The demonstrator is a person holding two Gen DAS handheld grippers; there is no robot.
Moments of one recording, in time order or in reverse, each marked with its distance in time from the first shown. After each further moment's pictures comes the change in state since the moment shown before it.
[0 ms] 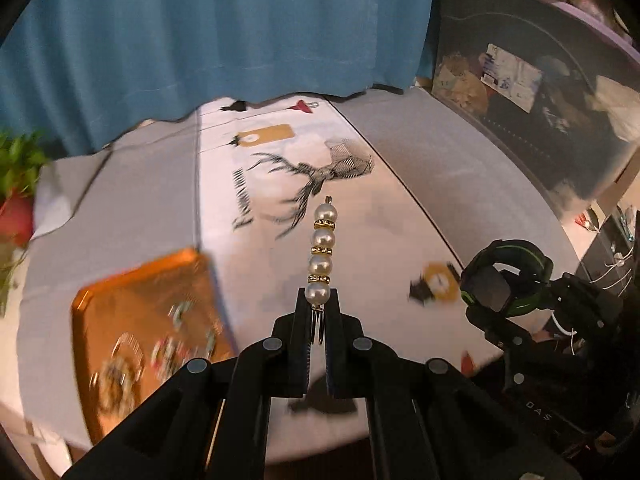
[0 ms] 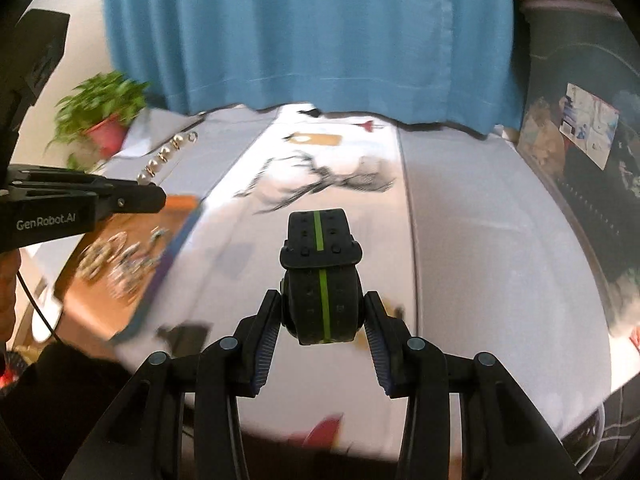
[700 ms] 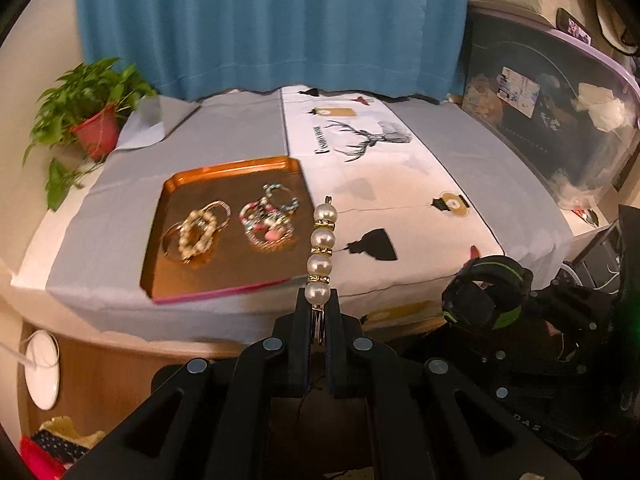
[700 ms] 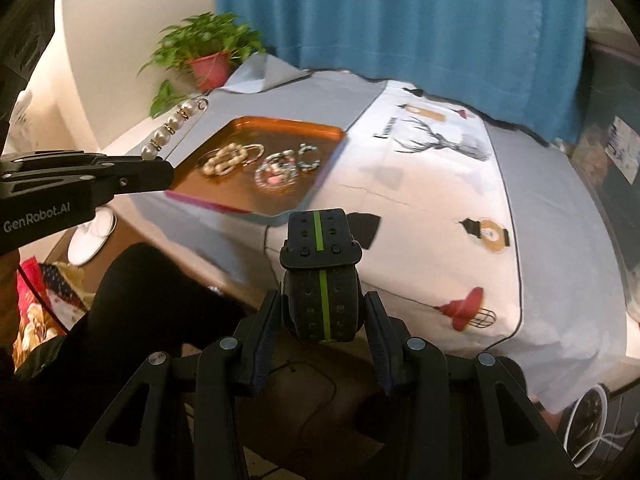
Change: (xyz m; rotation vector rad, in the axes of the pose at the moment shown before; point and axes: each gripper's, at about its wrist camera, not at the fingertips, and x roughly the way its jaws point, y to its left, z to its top) left arm -0.114 0.035 -0.166 -0.153 -0.074 0.106; right arm -0.081 0.131 -0.095 -0.189 0.076 0.141
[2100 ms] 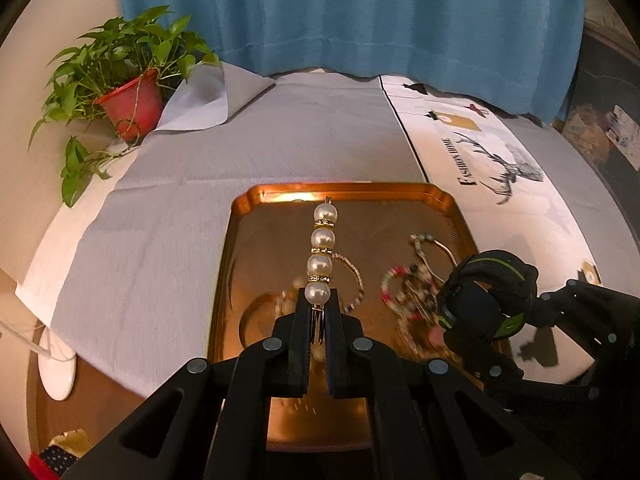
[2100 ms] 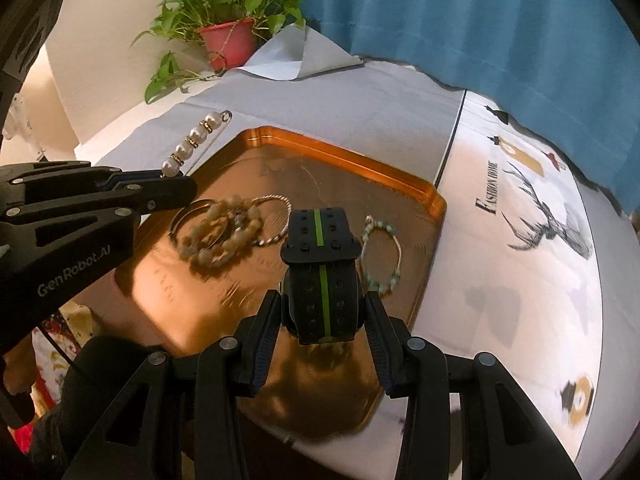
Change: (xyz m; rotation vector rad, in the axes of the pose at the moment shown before) left arm 0.141 0.143 0.085 -0.108 0.046 0.166; right arm 0.190 0.059 0.151 -0.121 0.071 0.060
